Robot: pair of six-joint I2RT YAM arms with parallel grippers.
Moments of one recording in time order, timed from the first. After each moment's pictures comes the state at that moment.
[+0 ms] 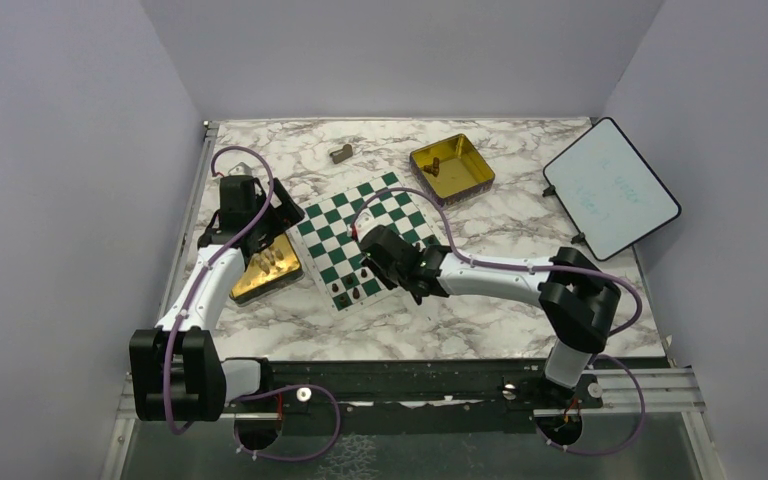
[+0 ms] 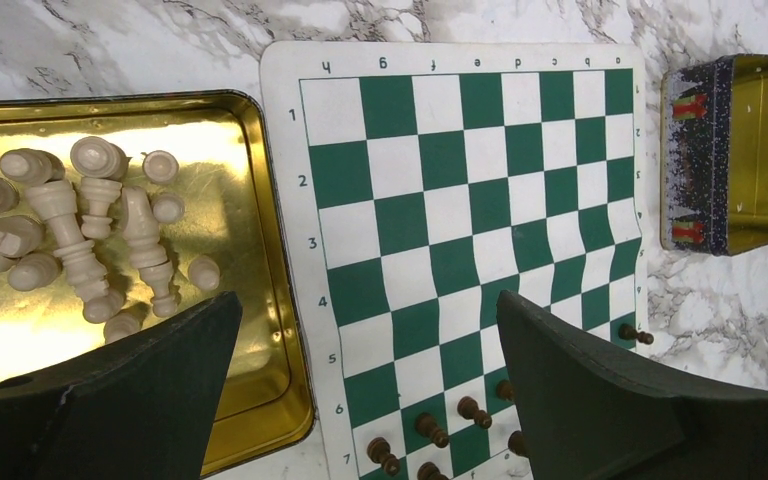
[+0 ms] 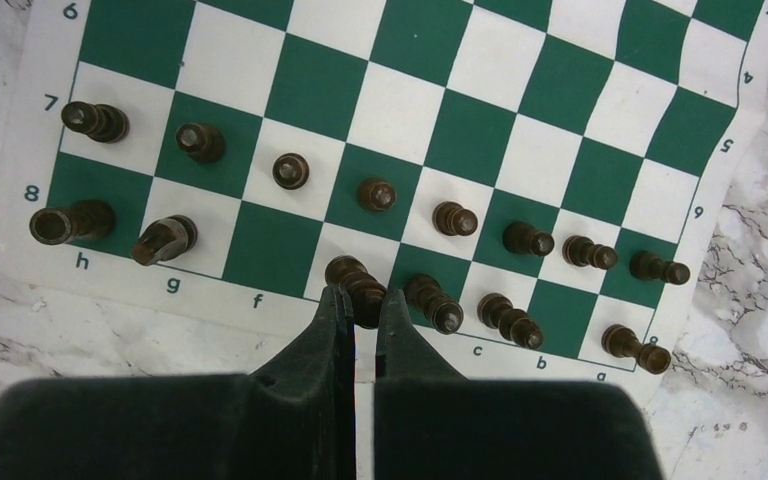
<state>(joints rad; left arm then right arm) -0.02 1.23 0.83 -0.29 0.10 -0.59 1.06 1.75 1.16 -0.24 0.34 0.08</state>
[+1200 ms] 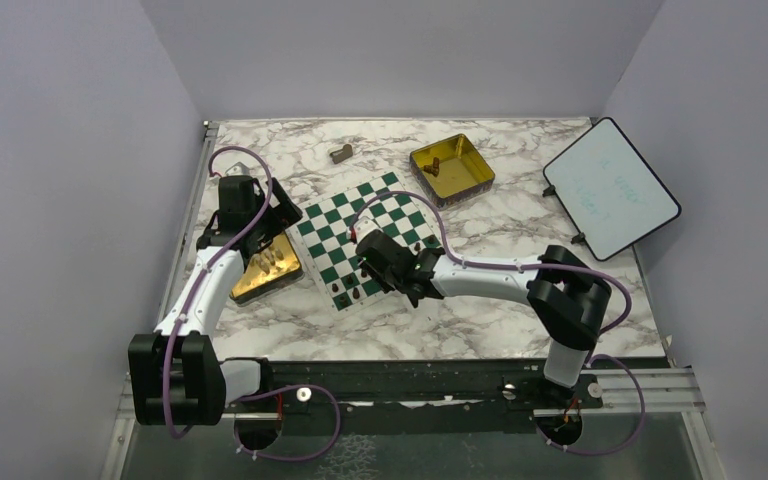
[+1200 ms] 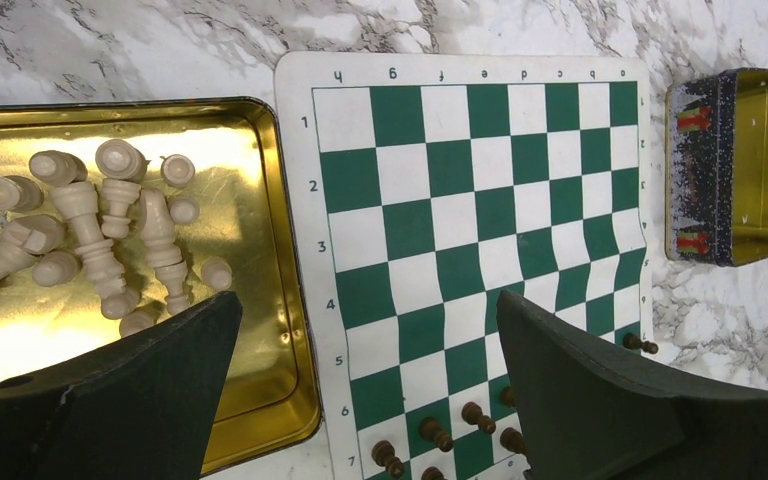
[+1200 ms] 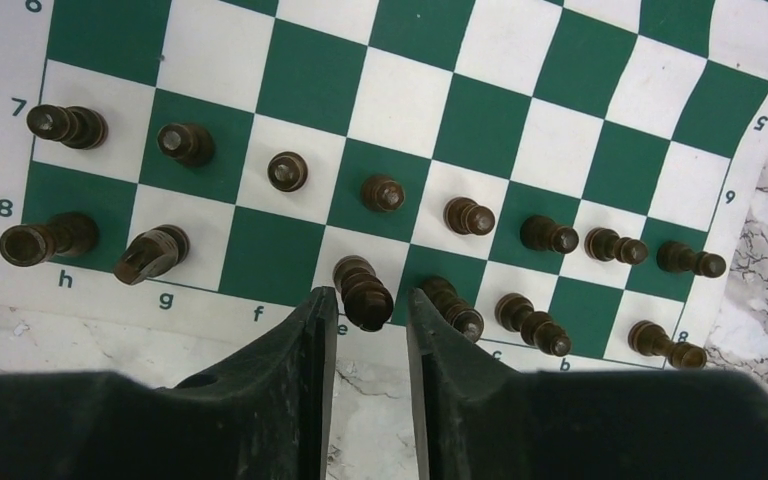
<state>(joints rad) -0.02 1.21 0.83 -0.29 0.06 -0.59 1.07 1.80 1.16 -0.23 0.37 0.12</state>
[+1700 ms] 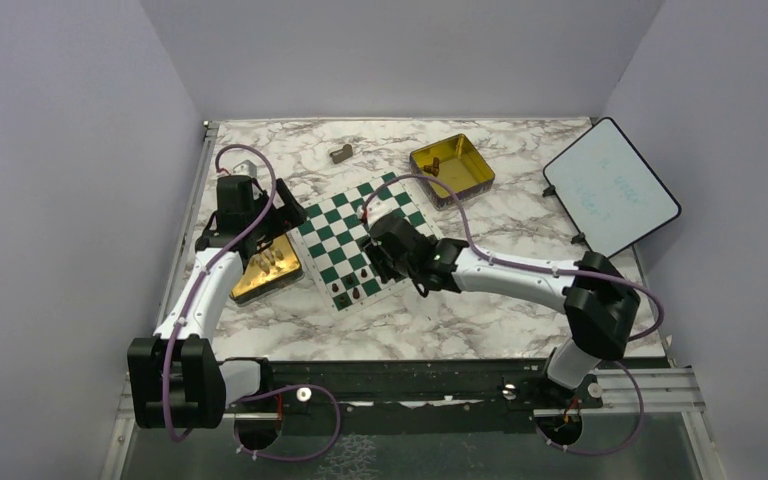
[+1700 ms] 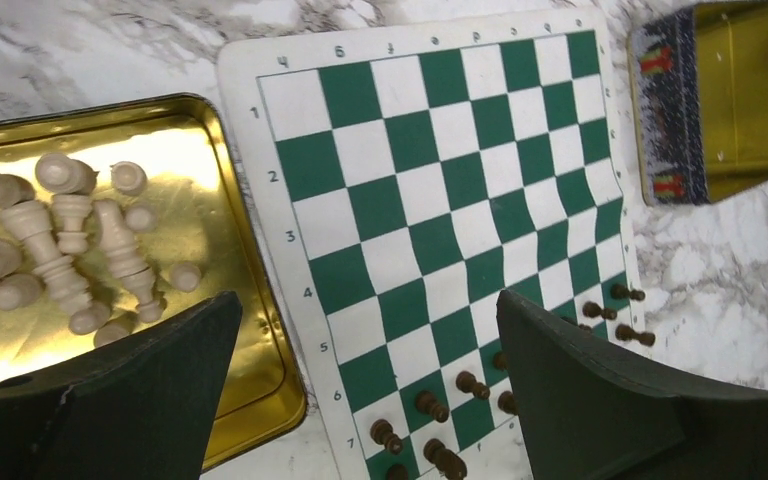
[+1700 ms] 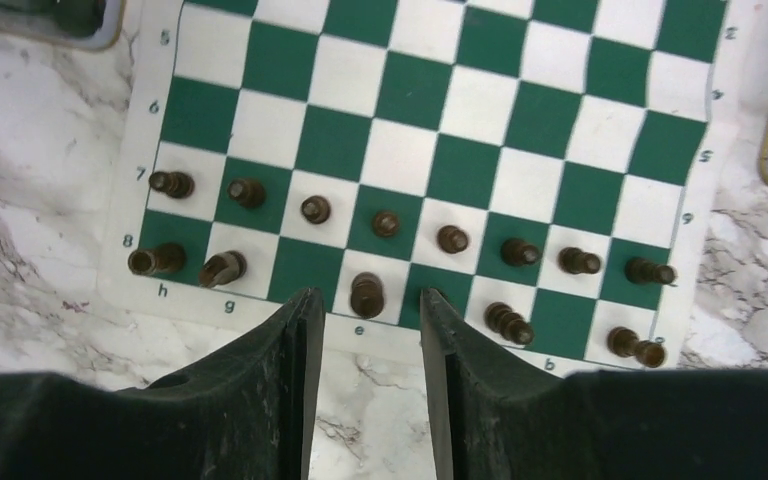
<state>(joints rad) -0.02 1.20 0.83 -0.29 0.13 -0.52 1.04 1.69 1.16 -0.23 0.32 0.17</state>
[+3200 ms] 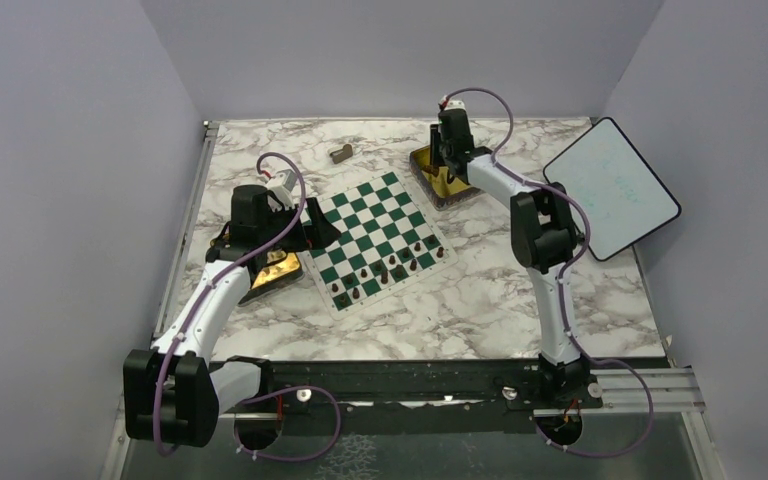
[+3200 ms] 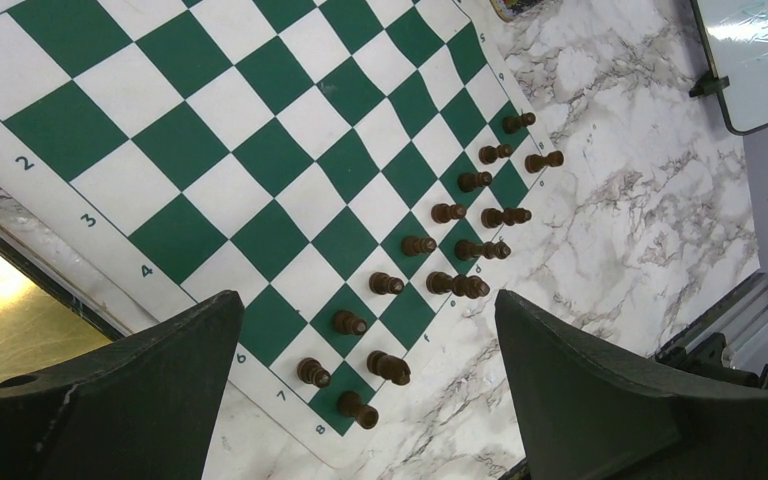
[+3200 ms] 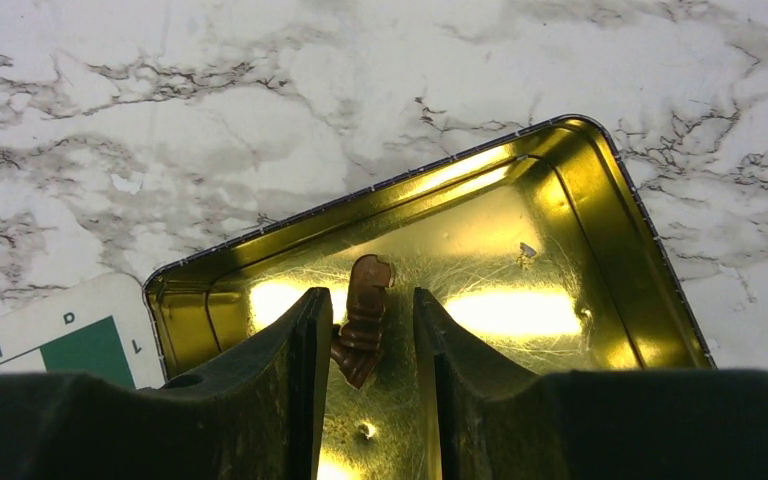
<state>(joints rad) -0.13 1.13 0.75 -0.24 0.49 -0.34 0.37 2.33 1.86 -0.10 0.22 0.16</state>
